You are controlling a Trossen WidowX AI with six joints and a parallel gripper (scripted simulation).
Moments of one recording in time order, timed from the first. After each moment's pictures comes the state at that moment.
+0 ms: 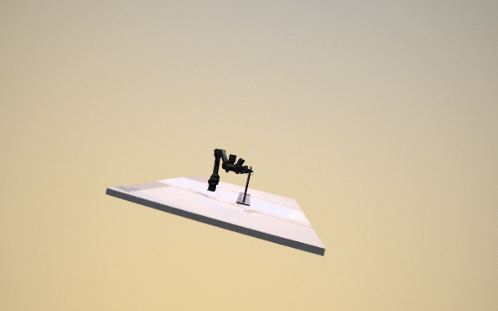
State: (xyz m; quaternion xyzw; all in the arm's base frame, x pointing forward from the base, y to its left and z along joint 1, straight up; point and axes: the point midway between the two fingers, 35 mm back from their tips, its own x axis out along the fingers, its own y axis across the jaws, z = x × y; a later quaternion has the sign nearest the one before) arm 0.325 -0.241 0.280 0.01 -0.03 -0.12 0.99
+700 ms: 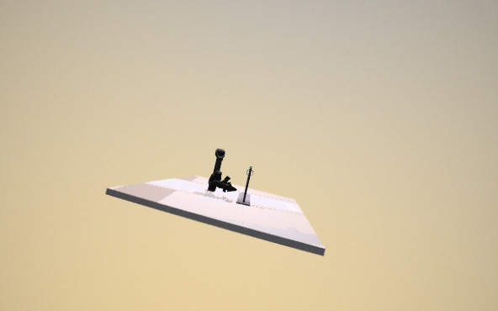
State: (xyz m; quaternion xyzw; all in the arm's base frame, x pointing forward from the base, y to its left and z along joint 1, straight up) arm 0.224 -0.150 0.094 -0.01 0.05 0.04 1.00
